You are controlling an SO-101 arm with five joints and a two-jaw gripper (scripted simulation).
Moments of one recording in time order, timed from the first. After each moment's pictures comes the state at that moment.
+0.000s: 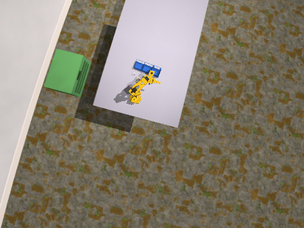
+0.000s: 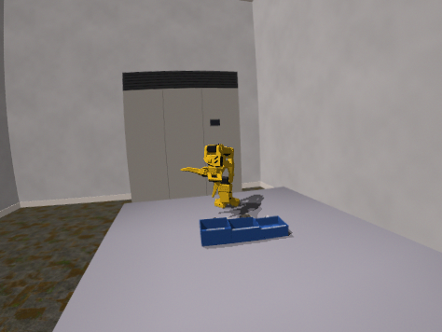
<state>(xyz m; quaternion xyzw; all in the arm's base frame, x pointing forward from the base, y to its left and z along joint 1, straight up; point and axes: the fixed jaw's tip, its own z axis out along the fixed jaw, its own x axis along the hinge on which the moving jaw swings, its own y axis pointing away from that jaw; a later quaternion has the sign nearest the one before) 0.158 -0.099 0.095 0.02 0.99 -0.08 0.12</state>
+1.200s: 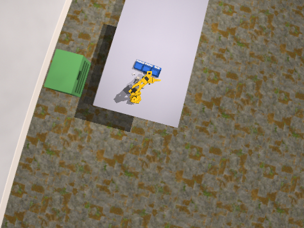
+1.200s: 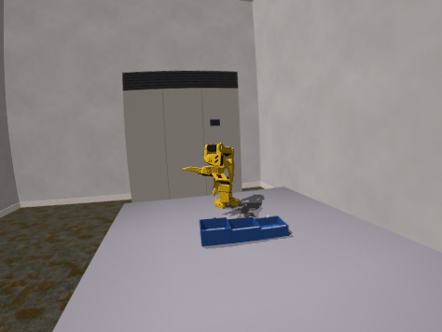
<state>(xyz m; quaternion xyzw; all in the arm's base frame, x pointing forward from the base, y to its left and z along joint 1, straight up) 0.148 -0.094 0.096 -0.11 0.99 -0.08 0.09</state>
